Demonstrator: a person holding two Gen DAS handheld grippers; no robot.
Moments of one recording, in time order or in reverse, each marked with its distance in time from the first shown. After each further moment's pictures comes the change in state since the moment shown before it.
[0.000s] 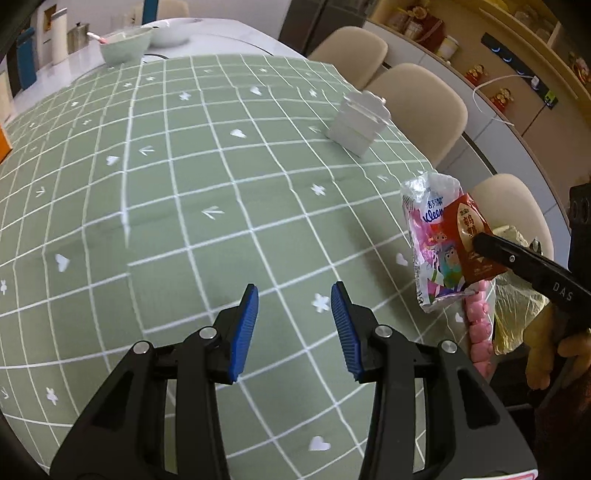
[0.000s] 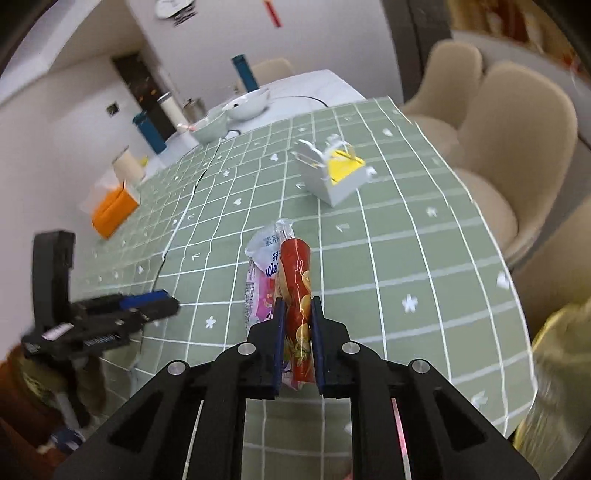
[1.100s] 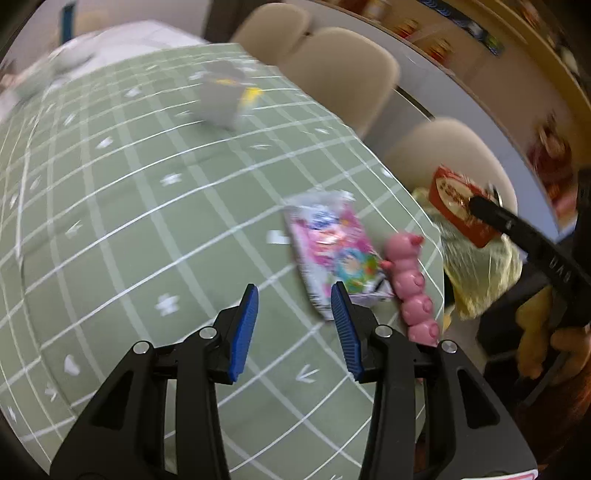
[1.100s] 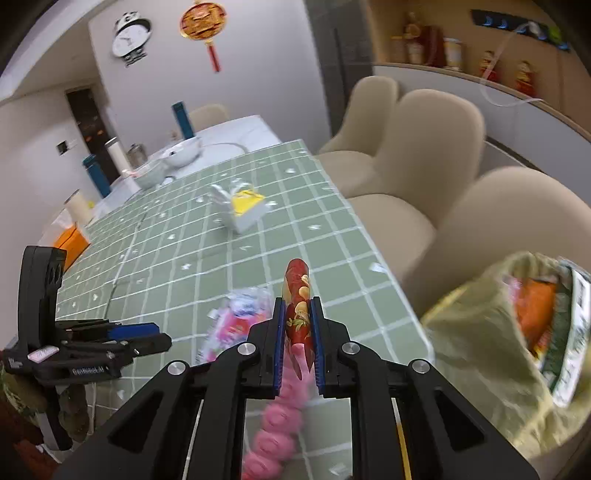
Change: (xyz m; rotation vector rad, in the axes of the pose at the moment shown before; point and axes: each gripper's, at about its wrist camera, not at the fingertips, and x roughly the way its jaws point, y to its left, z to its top) left arm 0.024 -0.101 -0.014 0.229 0.063 -0.148; right arm -0.081 -0.038 -0.042 0.096 -0.196 -0.240
